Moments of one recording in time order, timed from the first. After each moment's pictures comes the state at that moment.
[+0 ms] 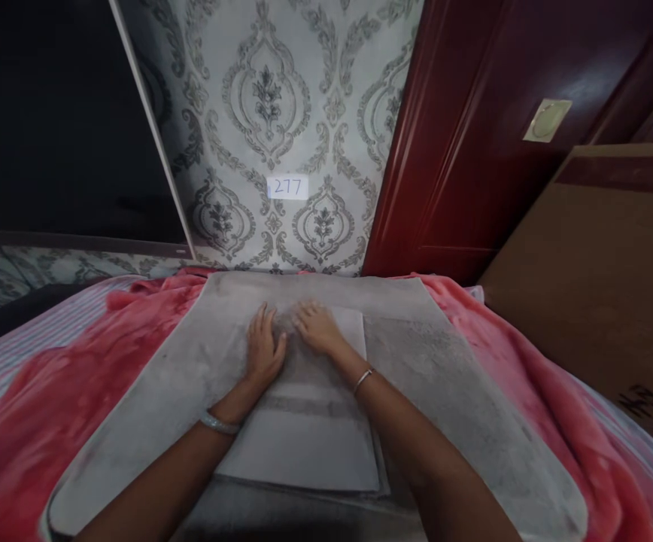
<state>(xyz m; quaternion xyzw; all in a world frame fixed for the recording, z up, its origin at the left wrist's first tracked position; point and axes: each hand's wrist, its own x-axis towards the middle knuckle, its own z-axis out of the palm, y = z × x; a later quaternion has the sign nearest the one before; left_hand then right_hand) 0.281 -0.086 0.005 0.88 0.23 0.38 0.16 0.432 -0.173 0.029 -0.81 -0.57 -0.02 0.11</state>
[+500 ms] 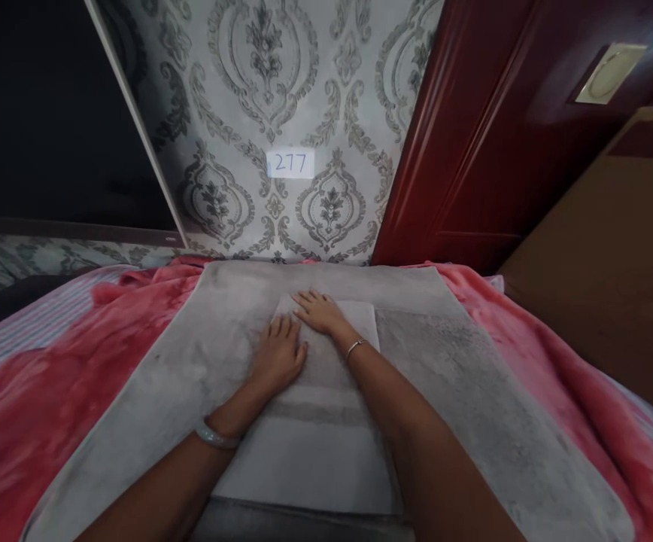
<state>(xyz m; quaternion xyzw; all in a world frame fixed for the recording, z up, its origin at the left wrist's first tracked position) 0.290 -0.093 0.005 0.96 0.20 0.16 0.07 0.476 -0.122 0.008 -0.81 -0.59 0.03 0.07</state>
